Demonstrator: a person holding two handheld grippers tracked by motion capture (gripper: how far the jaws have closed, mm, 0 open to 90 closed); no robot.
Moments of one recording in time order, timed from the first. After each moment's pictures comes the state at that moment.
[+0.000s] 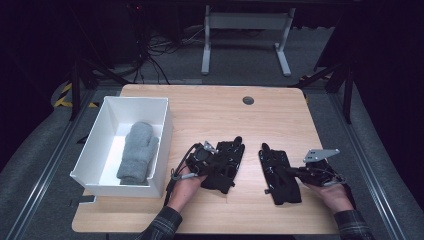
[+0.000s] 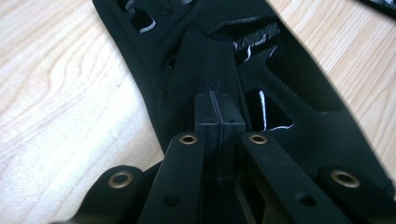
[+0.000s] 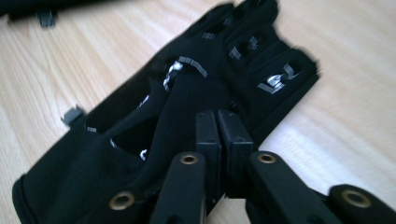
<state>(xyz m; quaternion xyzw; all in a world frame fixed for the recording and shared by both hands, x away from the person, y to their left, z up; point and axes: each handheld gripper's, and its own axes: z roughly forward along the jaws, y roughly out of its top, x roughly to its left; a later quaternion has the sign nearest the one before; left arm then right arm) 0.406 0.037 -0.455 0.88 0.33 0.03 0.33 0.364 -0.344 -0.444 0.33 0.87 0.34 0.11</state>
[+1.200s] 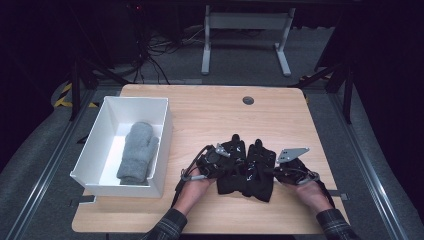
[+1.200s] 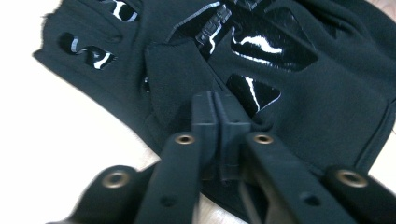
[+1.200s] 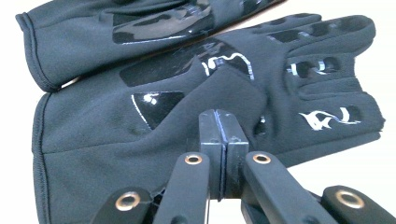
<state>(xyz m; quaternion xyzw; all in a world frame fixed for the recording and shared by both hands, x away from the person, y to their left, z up) 0.401 0.013 -0.447 0.90 0.28 0.03 0.34 0.375 -0.279 -0.448 0.28 0.89 0.34 0.11</state>
